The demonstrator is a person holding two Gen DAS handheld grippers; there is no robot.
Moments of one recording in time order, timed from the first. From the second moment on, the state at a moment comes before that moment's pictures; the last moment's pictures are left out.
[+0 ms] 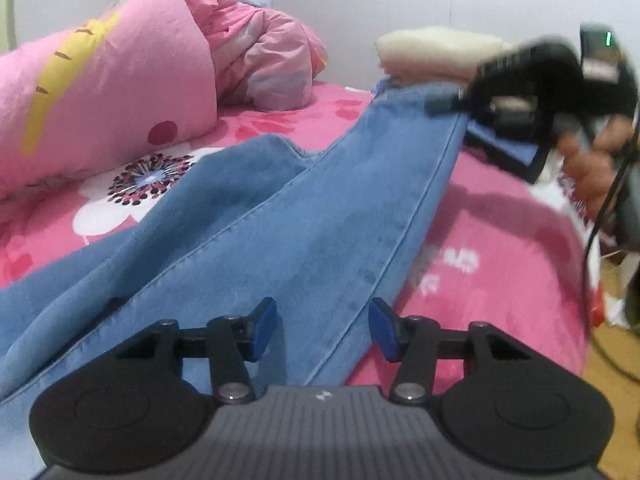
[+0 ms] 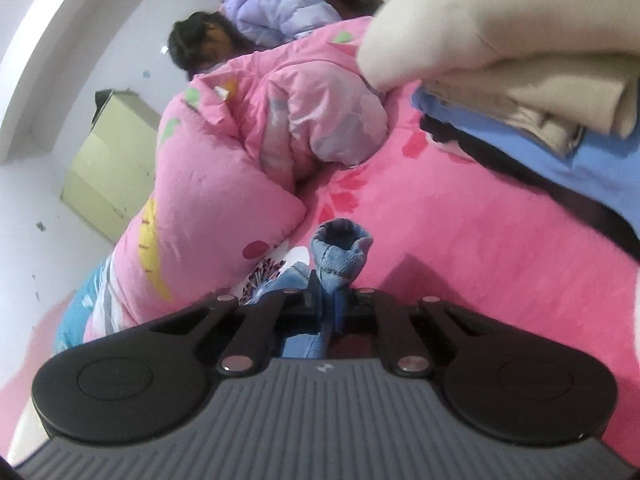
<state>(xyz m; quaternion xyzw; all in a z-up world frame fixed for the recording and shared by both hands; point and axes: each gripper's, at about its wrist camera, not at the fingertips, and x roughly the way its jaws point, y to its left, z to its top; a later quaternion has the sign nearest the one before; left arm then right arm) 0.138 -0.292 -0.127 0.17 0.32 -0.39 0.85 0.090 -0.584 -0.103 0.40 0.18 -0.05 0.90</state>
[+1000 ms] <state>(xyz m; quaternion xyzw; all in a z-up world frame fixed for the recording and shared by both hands) 0.054 -0.152 -0.110 0.19 0.31 -0.32 0.88 0.038 -0.584 -0.120 0.38 0.24 -0.13 0.89</state>
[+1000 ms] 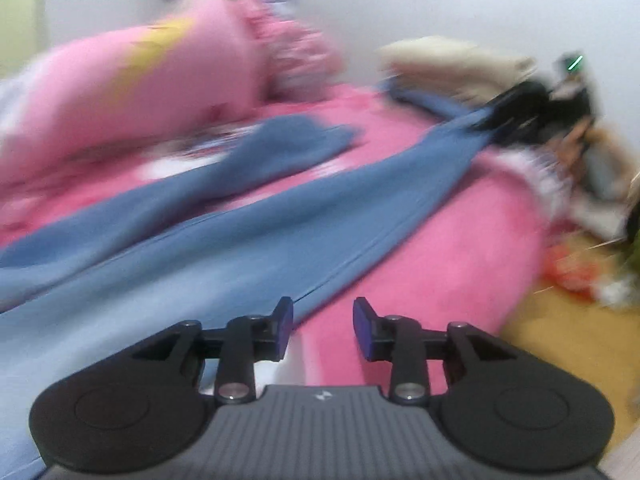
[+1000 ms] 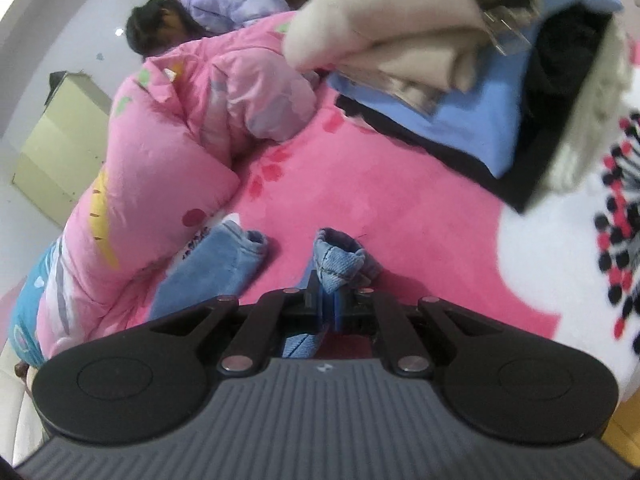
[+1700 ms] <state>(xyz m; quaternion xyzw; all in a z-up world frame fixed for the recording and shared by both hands) 0.040 -0.081 -0.152 0.45 0.21 -0.20 0.84 0.049 -0.571 -0.087 0.37 0.25 -0.15 0.88</state>
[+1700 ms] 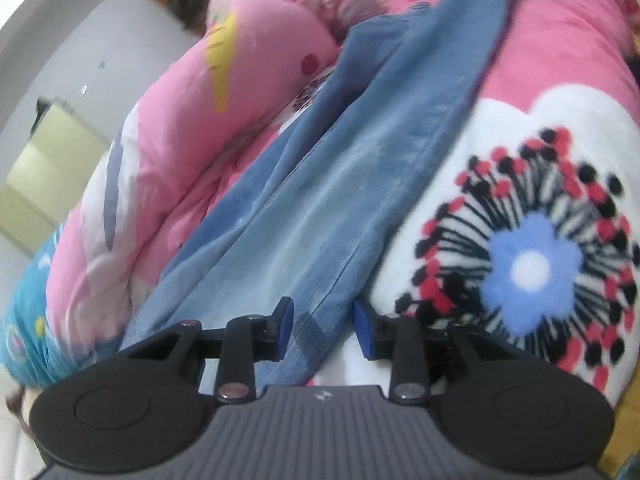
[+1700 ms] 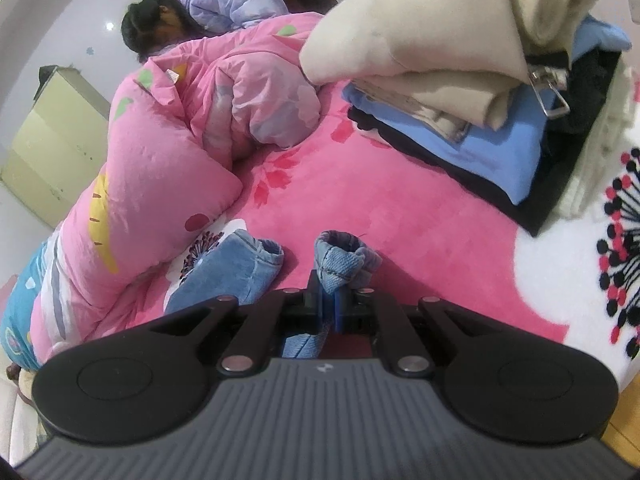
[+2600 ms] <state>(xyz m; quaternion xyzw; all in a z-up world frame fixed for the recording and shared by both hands) 0.018 -0.037 -0.102 0.30 0.27 -0.26 0.88 0.021 -0.544 -0.085 0.27 0.25 -0.15 0.92</state>
